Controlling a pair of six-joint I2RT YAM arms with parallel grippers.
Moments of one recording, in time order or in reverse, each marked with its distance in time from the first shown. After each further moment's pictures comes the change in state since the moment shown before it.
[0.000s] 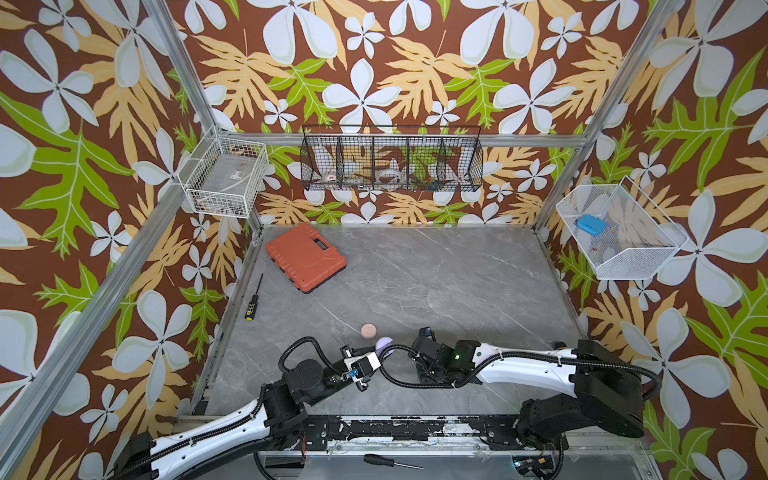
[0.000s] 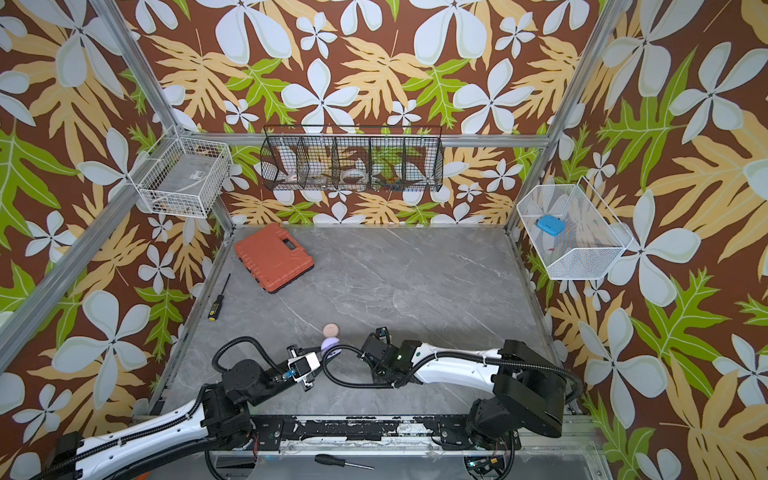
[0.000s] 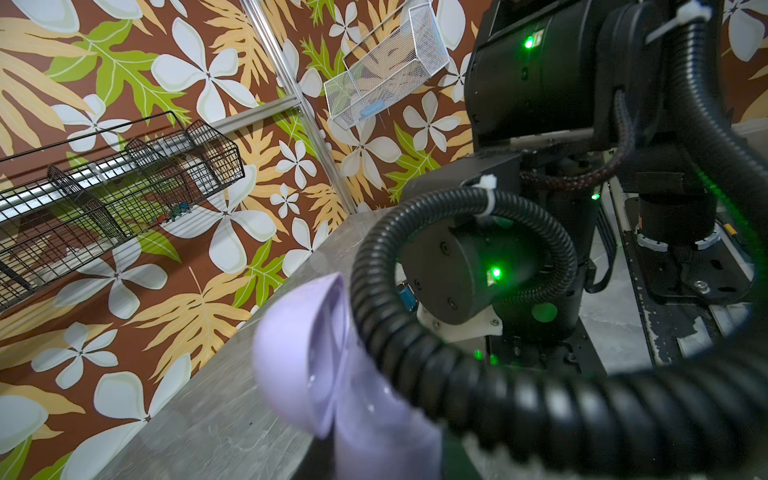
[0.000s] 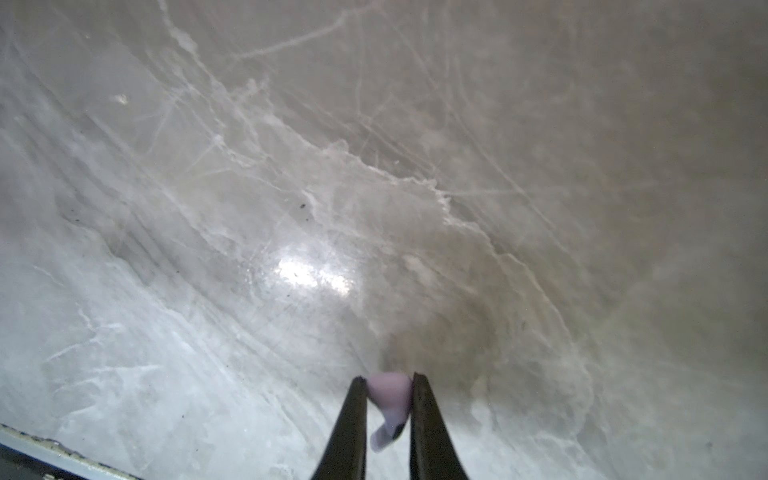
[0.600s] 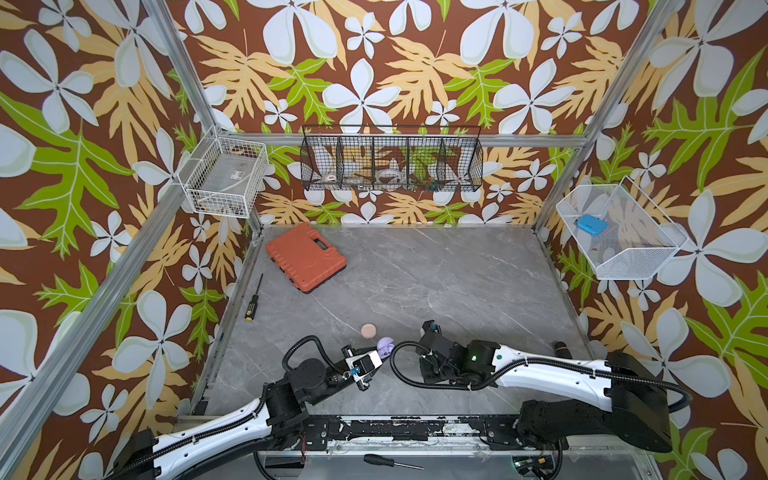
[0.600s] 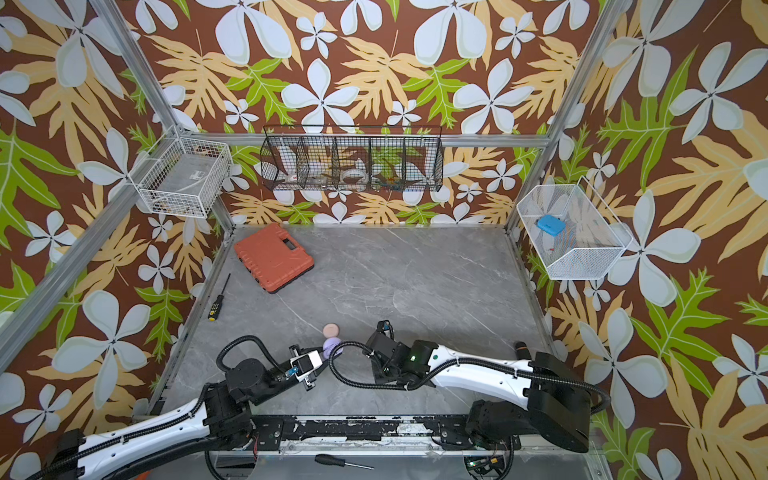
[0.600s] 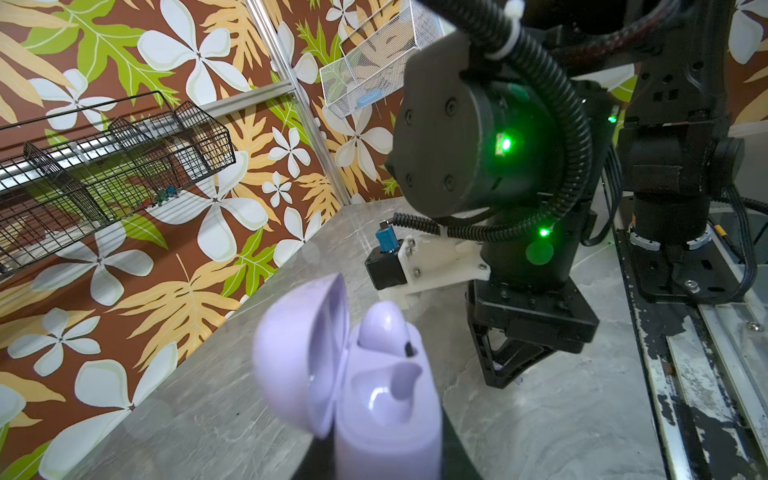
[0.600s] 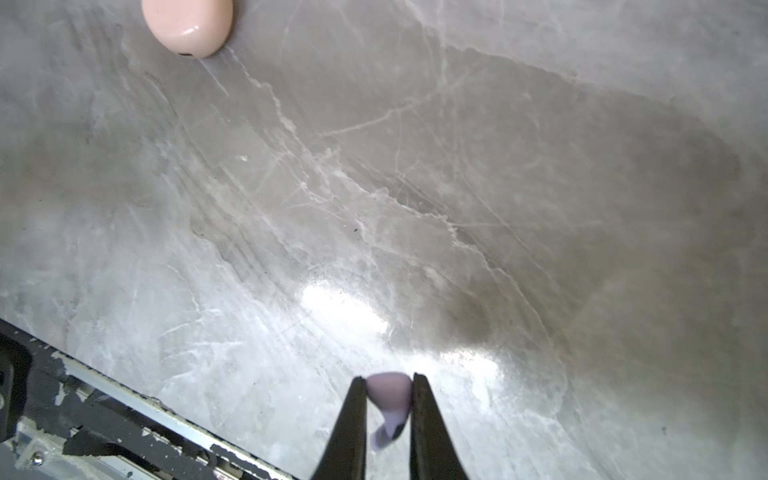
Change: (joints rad) left arm 0.000 0.026 0.000 0.008 0.001 -0.041; right arm 0.000 -0.159 -0.003 -0.002 0.022 -0.027
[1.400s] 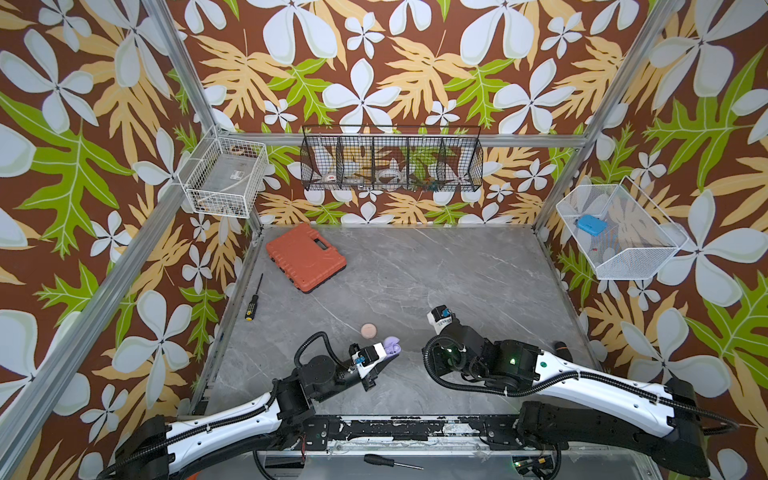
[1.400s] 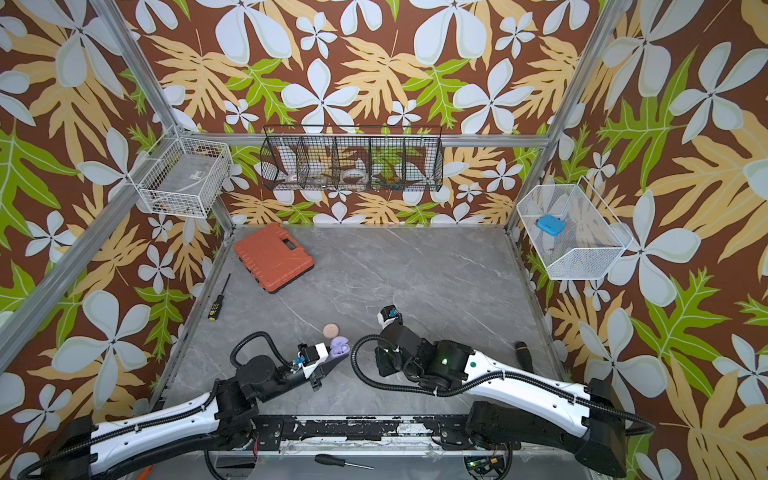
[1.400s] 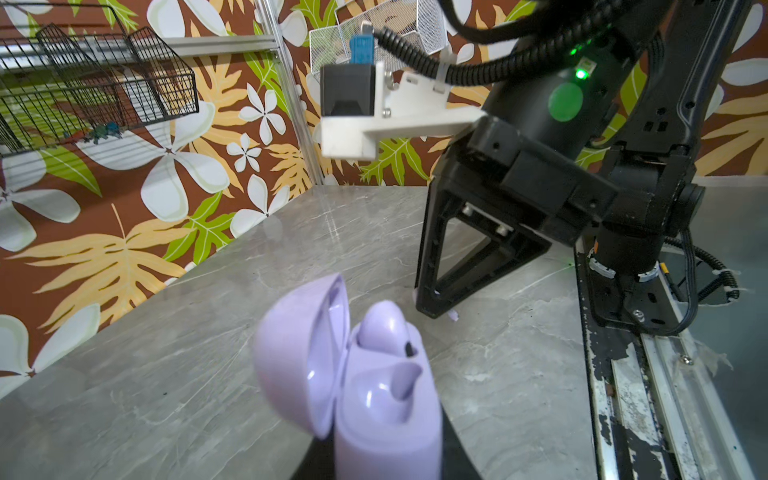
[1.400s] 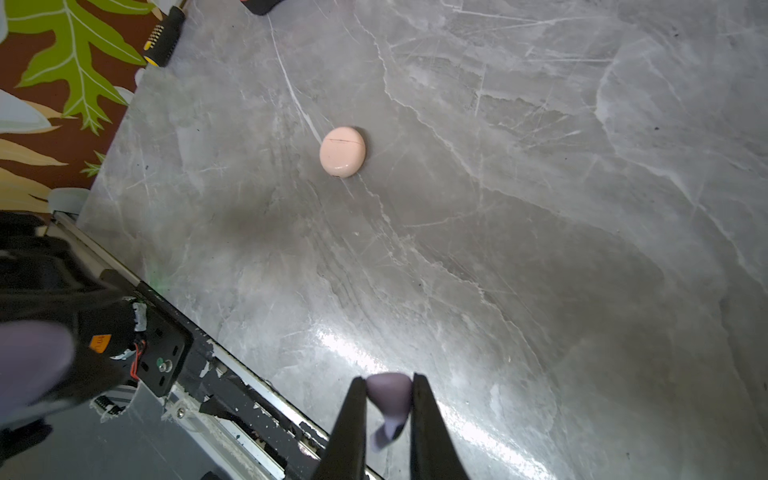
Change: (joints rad) left arm 0.000 0.155 0.002 0.102 0.035 -0.198; right arm 0.000 -0.246 0.063 -0.014 0.026 -0.102
